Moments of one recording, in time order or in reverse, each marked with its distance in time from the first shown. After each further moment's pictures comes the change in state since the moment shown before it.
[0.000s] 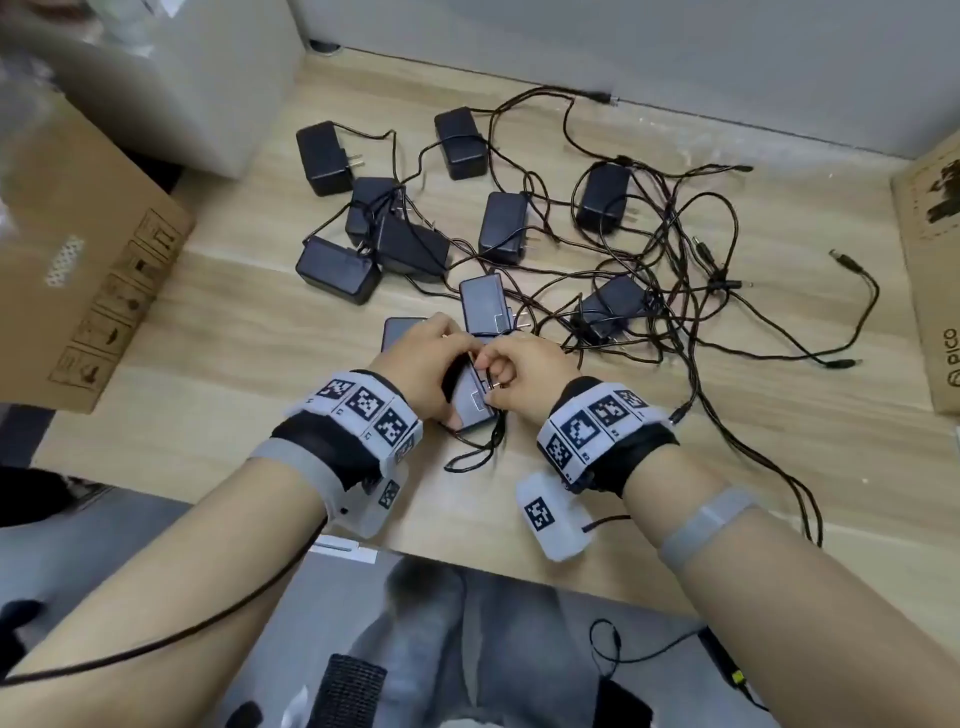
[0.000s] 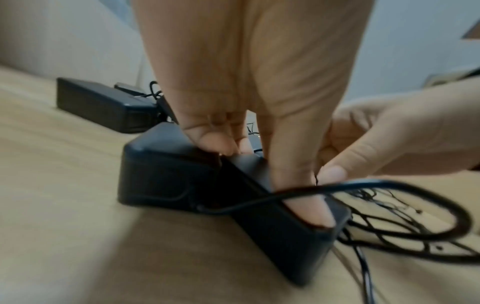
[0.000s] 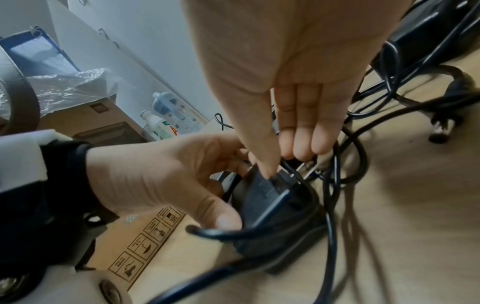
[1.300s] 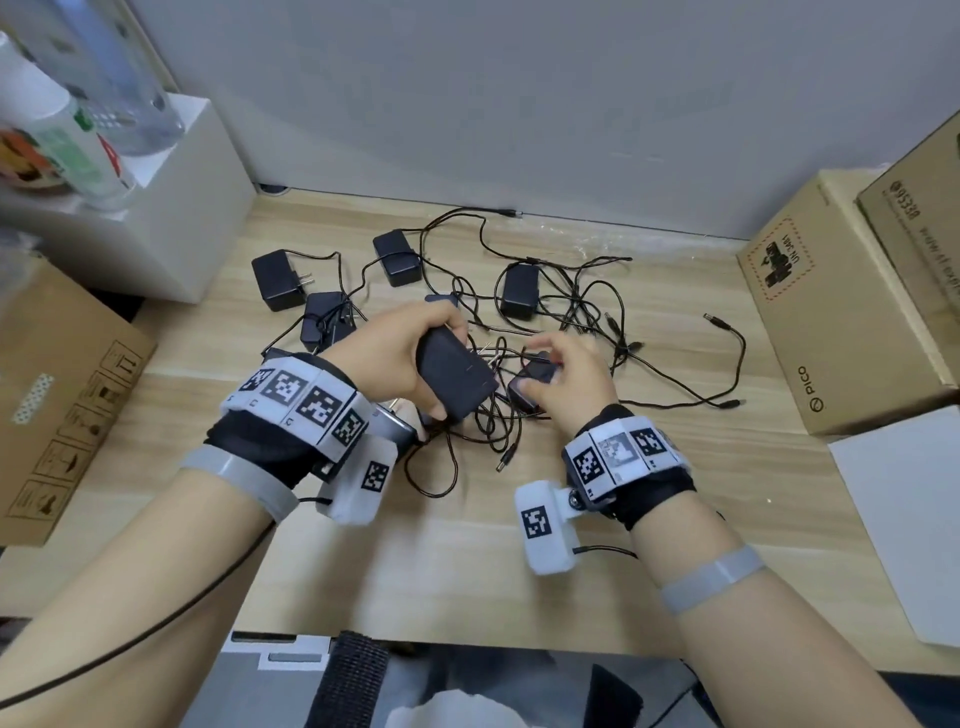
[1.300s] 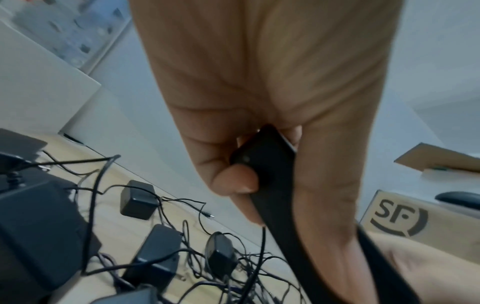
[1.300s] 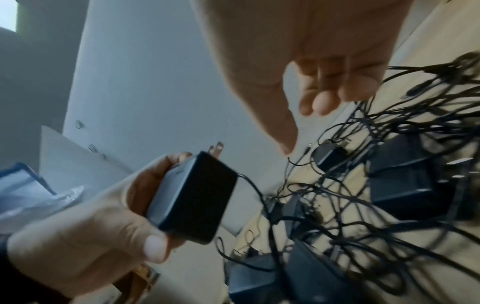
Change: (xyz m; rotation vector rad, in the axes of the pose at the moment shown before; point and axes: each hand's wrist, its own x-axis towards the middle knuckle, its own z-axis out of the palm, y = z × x) left_hand -0.004 0.066 -0.102 -0.117 0.118 0.320; right_hand -0.048 -0.016 -0.089 0.158 0.590 0.151
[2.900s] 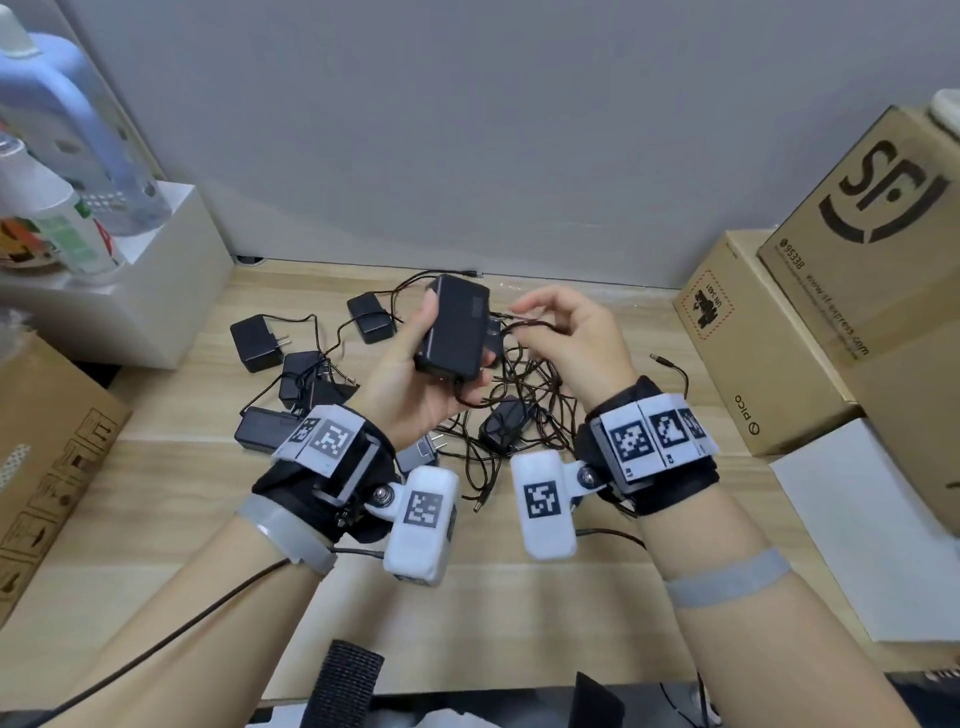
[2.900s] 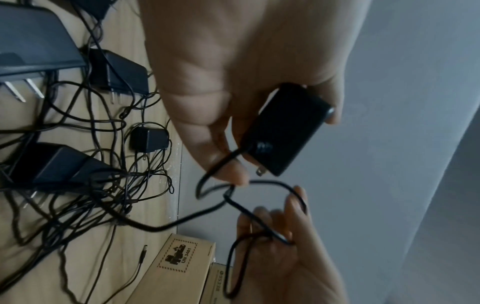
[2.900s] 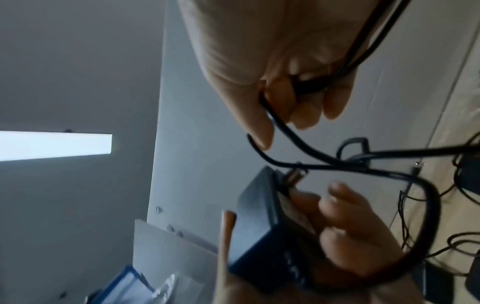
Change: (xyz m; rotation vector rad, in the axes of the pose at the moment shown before) left_hand 0.002 0.060 0.014 -1.477 0.039 -0.074; right_hand -0.015 -0.076 -0.068 0.390 0.072 -0.225
